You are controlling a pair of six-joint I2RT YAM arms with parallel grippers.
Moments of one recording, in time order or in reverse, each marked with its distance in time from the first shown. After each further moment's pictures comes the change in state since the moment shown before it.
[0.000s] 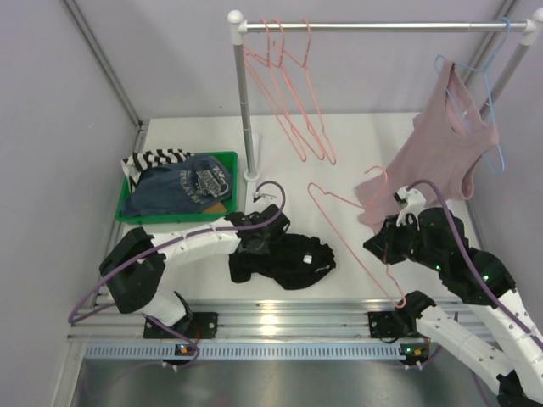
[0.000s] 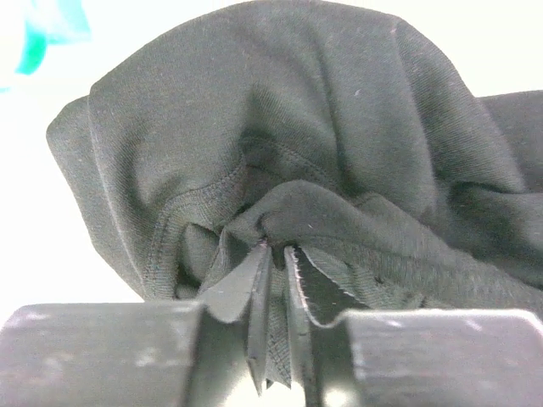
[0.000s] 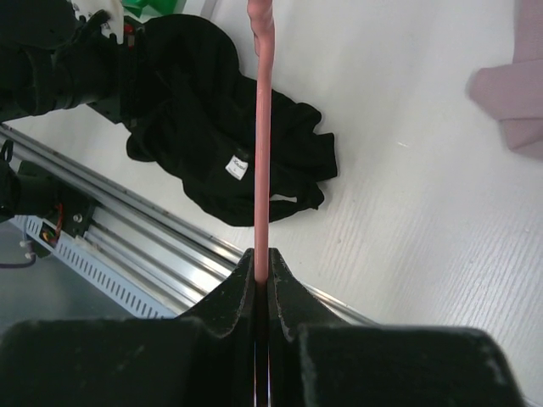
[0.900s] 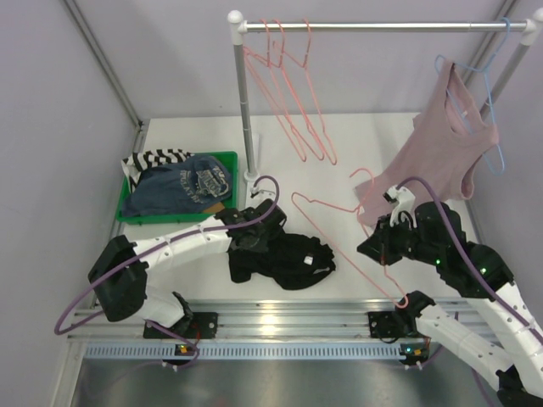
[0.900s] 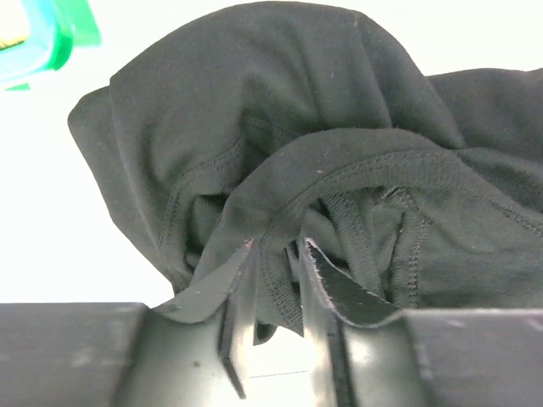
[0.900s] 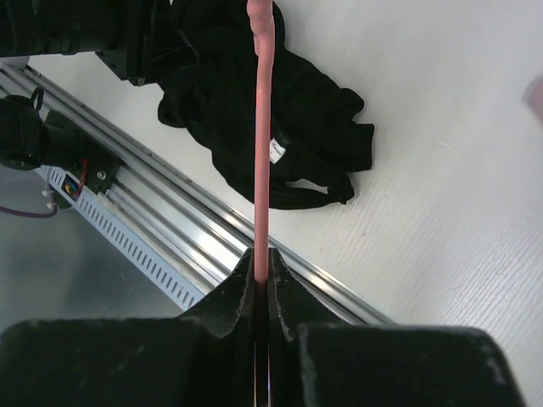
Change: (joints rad) left arm 0.000 -0.086 0.058 -0.092 0.054 0.020; right arm 0.000 0.058 0.041 -0.015 -0.134 -0.071
